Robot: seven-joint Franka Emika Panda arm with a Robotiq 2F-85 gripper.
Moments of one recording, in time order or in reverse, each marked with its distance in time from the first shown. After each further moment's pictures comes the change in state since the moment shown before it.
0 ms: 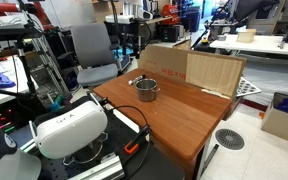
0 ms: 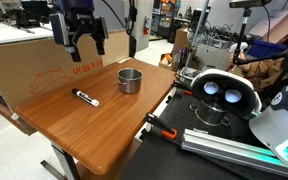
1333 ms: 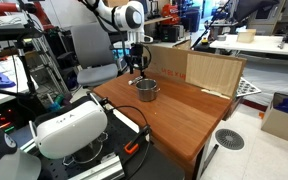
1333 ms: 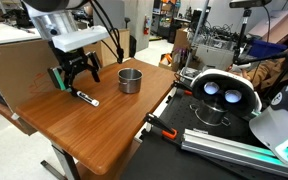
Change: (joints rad) arm 0.135 0.301 -0.093 0.188 -0.141 0.061 0.244
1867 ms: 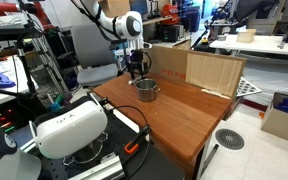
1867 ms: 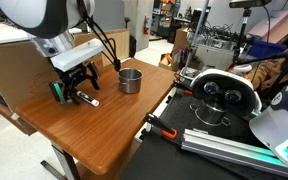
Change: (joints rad) arm 0.052 0.100 -0.033 0.073 -0.053 -0.007 0.051
